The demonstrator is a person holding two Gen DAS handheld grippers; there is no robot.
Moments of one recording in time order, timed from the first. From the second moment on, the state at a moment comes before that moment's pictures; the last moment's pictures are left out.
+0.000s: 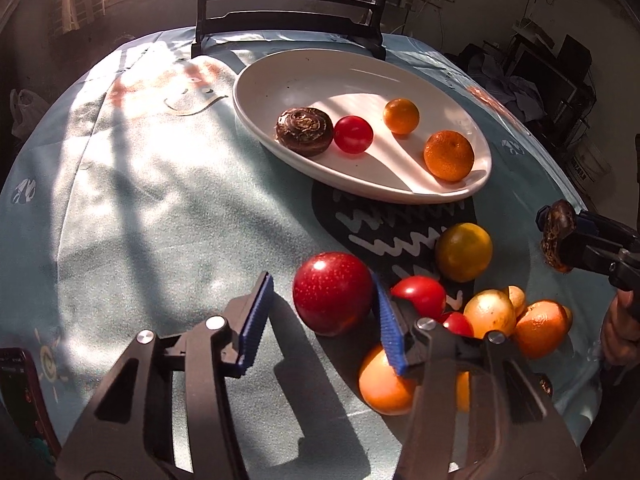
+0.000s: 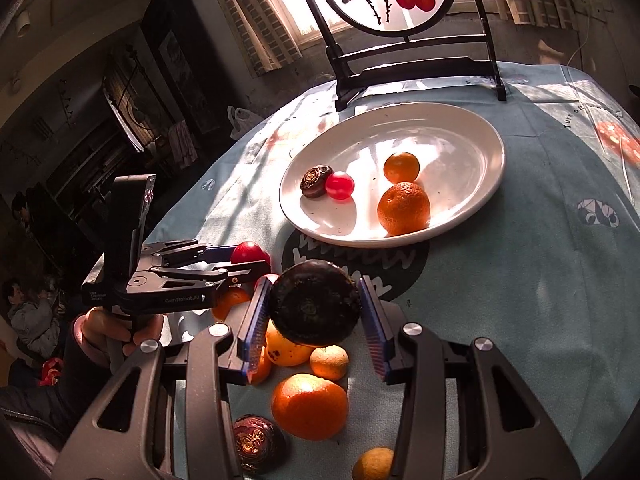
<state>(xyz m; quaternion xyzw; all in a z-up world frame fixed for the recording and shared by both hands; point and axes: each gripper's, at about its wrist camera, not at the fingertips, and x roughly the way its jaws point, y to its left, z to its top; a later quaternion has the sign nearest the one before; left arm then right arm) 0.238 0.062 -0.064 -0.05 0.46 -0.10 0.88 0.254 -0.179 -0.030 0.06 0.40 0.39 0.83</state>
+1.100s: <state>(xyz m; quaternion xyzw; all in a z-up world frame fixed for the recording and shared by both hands) 0.334 0.024 -0.020 -0.04 0.39 -0.07 0.92 0.373 -0.197 -0.044 0.15 0.37 0.26 0.88</state>
